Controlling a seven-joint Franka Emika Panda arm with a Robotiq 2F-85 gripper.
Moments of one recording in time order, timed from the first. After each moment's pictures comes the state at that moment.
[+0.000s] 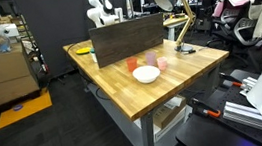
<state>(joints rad) -0.31 0.18 -0.42 -2.17 0.07 2.45 -0.78</state>
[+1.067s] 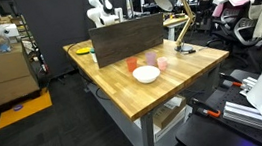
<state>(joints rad) -0.39 0.26 -0.33 -2.11 0.14 2.45 -0.83</state>
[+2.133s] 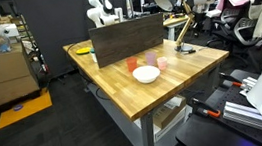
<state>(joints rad) -0.52 0.52 -0.20 -1.90 0.21 2.43 -0.86</state>
